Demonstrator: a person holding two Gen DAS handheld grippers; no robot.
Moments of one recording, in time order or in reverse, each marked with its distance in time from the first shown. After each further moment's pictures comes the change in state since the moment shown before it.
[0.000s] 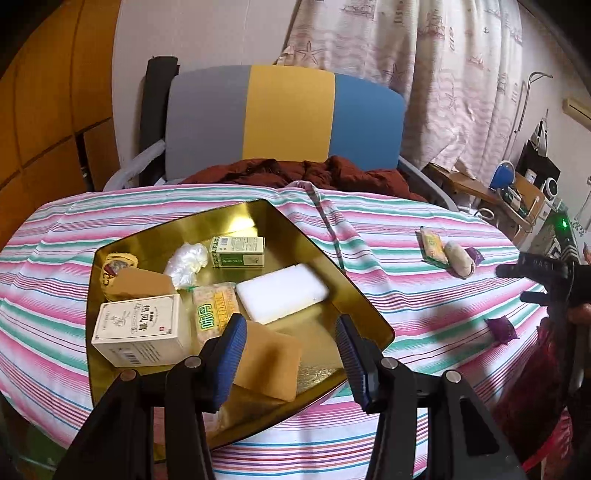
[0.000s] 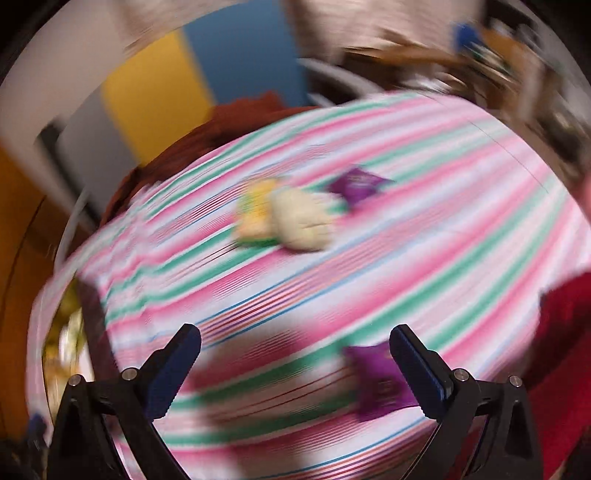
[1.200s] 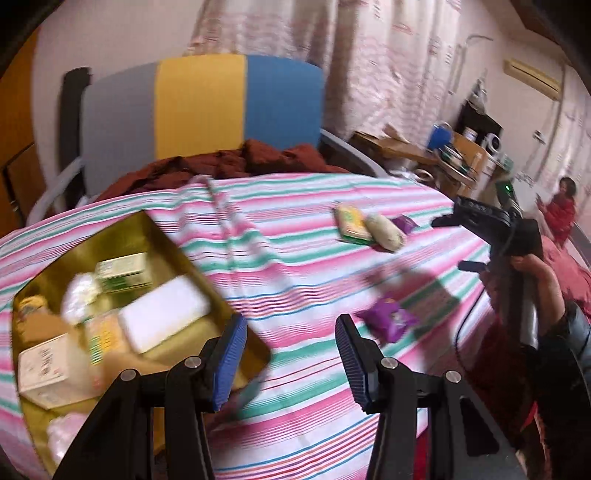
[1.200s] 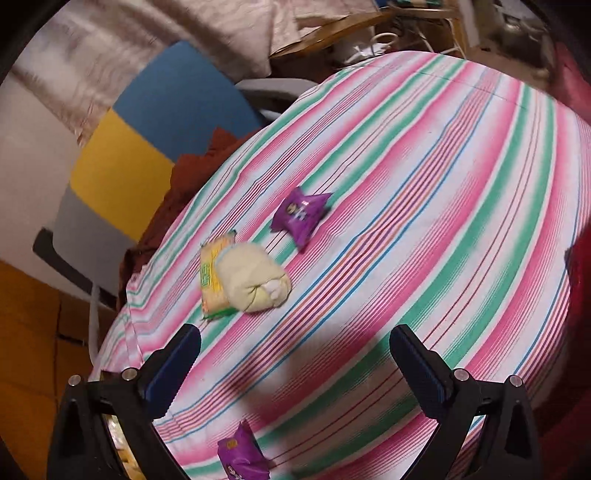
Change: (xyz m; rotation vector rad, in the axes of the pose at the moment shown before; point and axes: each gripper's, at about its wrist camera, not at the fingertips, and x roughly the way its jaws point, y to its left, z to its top) left arm 0.031 -0.095 0.015 0.190 0.081 -0.234; right arm 0.019 -0.077 0.035 0.310 -0.053 0.152
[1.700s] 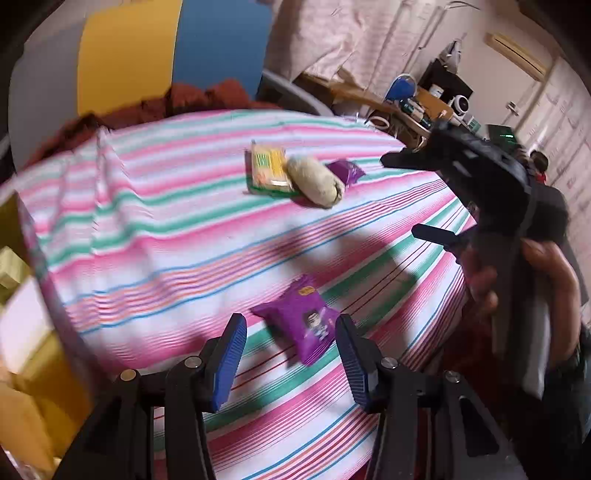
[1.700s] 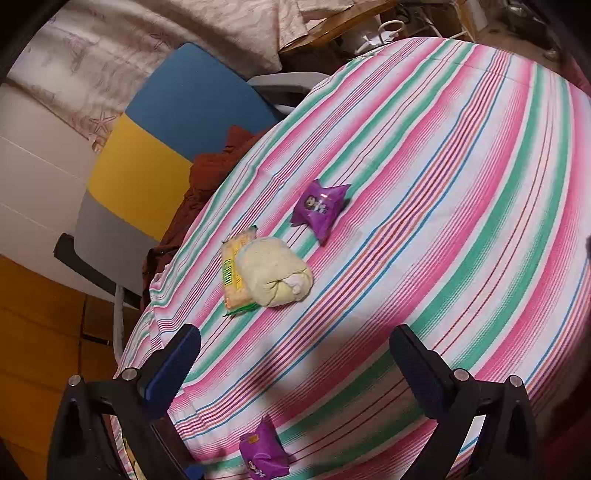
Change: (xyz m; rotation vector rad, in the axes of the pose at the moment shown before) left arm 0.102 -0.070 0.013 -0.006 0.233 -0.202; right arm 0.005 0.004 -0.004 0.017 0.034 0.102
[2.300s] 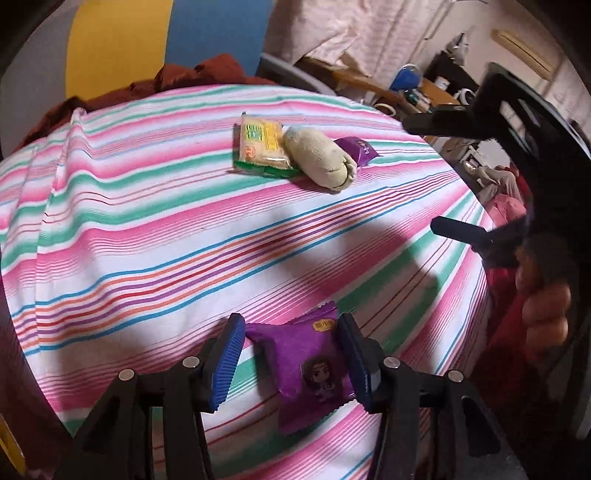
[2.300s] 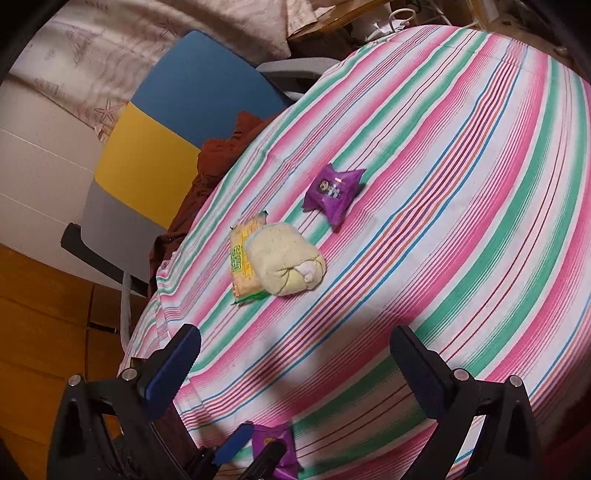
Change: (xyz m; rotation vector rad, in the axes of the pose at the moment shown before) left arm 0.051 -0.002 -0.001 0.027 0.005 0.006; right arm 0.011 0.004 -0.003 -0.010 0.055 0.033
